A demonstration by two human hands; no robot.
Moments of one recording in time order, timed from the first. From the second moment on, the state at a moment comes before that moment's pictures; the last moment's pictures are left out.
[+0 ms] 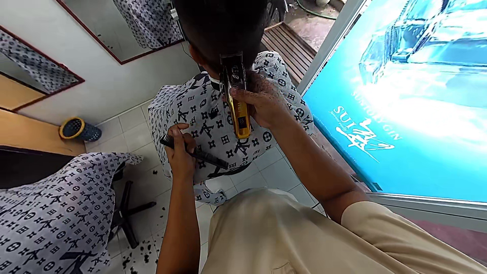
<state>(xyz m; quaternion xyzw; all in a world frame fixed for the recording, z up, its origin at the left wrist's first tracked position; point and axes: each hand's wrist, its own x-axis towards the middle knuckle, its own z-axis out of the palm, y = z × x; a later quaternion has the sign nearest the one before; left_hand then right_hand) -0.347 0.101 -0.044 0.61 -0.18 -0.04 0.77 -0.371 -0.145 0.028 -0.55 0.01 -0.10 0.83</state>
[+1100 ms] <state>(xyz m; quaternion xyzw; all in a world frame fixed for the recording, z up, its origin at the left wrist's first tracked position) -0.346 0.100 -0.046 0.61 -0.19 -0.04 0.77 -0.367 -0.155 -0.001 -0.44 -0.04 -0.03 0.90</state>
